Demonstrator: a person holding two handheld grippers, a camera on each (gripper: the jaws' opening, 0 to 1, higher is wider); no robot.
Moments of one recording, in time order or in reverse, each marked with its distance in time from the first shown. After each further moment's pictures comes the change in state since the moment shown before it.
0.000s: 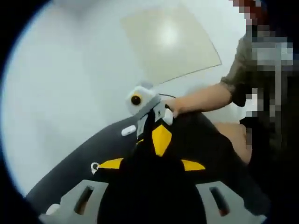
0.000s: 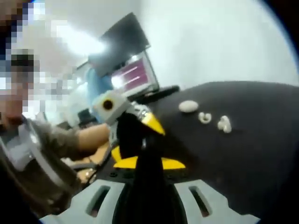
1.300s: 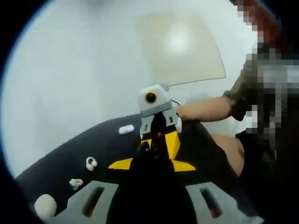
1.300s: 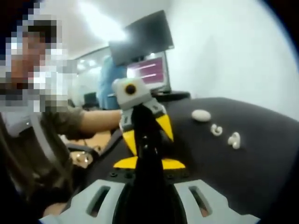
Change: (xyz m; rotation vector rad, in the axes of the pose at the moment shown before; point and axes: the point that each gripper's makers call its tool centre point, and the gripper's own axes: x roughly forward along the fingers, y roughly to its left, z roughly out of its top) left arm -0.005 -0.001 0.008 -0.119 -0.033 -0.031; right arm 0.007 0.020 -0.005 -0.260 0.024 0.051
